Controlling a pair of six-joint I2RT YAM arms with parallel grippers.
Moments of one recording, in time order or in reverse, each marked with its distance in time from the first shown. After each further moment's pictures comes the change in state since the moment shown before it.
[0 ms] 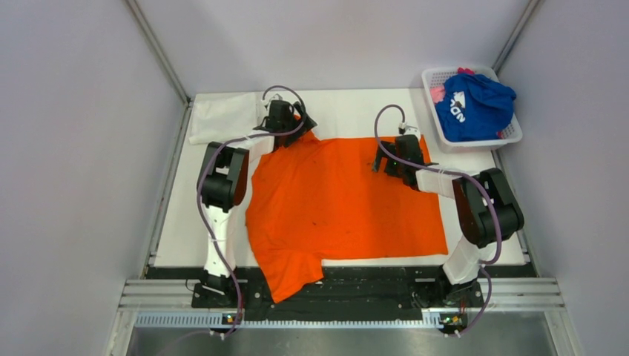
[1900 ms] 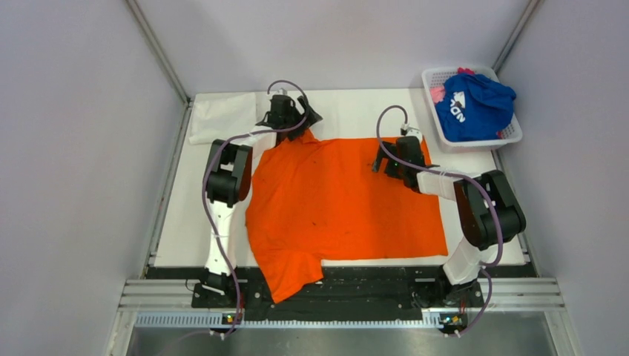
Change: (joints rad) left arm 0.013 0.087 0.131 0.000 0.106 0.022; right arm 0.000 -0.022 -0.026 0.019 -0.010 0.043
